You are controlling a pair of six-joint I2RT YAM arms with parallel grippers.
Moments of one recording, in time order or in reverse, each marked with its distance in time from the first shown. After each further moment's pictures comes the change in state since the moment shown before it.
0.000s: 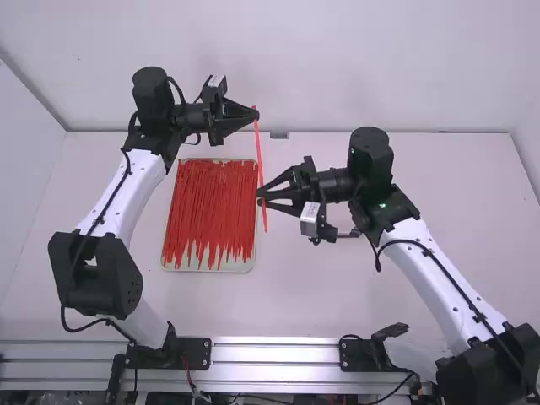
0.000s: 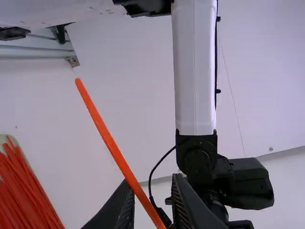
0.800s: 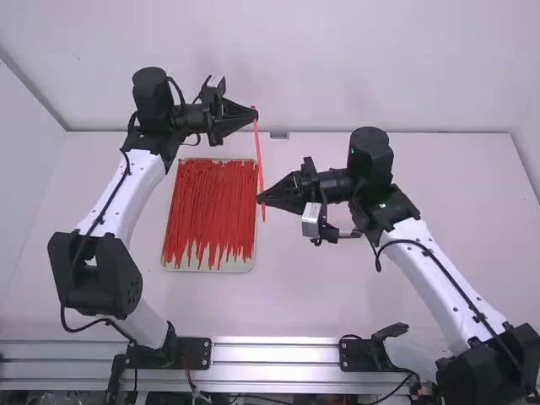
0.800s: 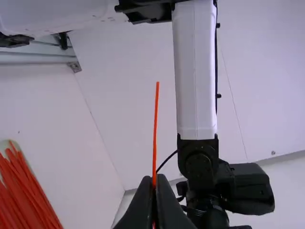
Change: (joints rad) left arm 0.004 0.000 0.000 -0.025 -0.012 0.030; right arm 0.000 0.000 0.000 -0.006 -0.019 0.008
